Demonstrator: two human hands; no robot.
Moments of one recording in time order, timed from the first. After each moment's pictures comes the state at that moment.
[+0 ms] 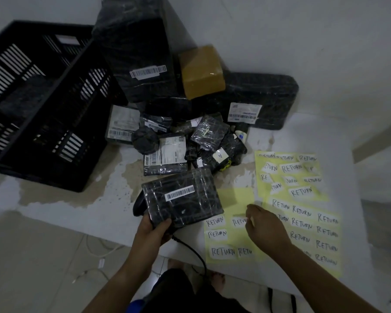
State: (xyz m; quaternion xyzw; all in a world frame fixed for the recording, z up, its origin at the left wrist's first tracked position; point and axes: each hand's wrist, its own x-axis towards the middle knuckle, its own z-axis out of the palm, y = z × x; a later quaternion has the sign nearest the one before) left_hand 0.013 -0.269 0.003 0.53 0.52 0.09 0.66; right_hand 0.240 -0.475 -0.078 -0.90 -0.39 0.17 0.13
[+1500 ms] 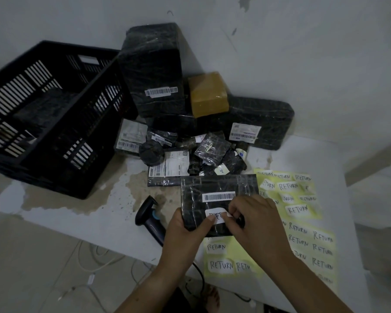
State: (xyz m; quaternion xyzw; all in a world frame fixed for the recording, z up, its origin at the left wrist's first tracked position) left_hand 0.070 -0.319 0.072 0.60 0.44 0.15 0.65; right_hand 0.201 -0.430 0.078 -0.86 -0.45 0.01 0.22
